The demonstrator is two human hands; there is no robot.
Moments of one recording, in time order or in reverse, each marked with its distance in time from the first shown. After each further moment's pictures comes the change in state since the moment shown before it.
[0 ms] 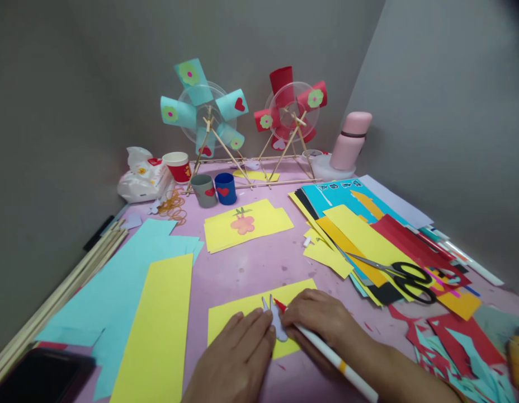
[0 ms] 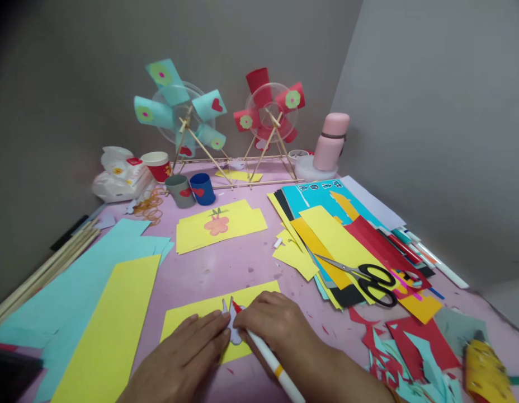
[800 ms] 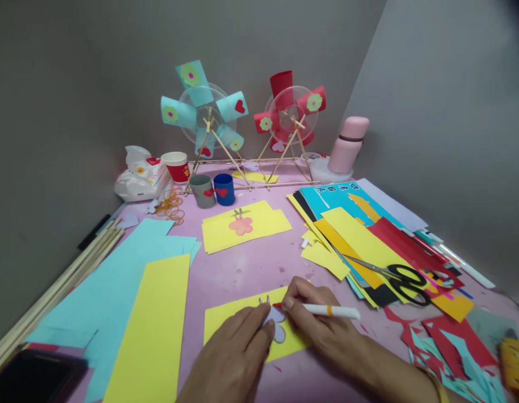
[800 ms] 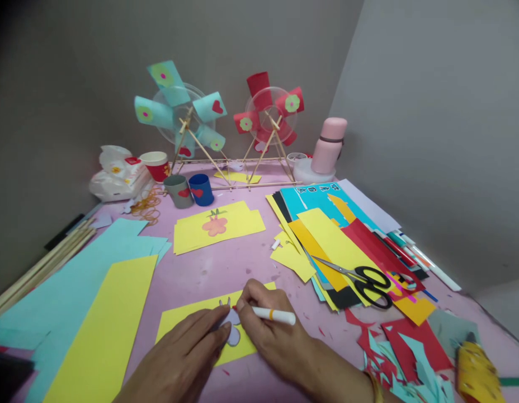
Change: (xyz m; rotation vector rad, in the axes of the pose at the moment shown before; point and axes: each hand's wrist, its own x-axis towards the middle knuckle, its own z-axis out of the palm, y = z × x) left_hand 0.003 0.001 0.001 -0.122 -0.048 -0.069; right_hand 0.019 -0.015 -0.003 0.211 0.038 0.459
